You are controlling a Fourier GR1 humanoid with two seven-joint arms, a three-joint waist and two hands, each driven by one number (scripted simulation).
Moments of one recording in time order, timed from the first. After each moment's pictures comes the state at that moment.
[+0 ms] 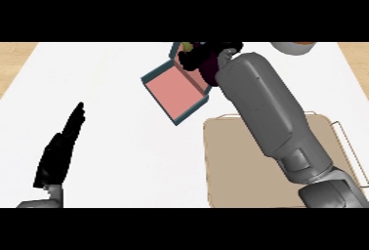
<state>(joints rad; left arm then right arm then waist) -0.01 0.20 0.01 -1.55 -0.19 0.06 0.09 -1.17 -0.05 0.10 -0.78 0.65 -0.03 0.22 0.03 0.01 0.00</state>
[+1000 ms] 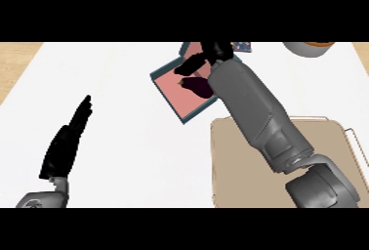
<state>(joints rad) -0.06 0.19 0.00 -1.55 -0.20 0.04 0.10 -1.30 0.00 -0.02 -0.30 0.50 -0.33 0.05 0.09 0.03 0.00</state>
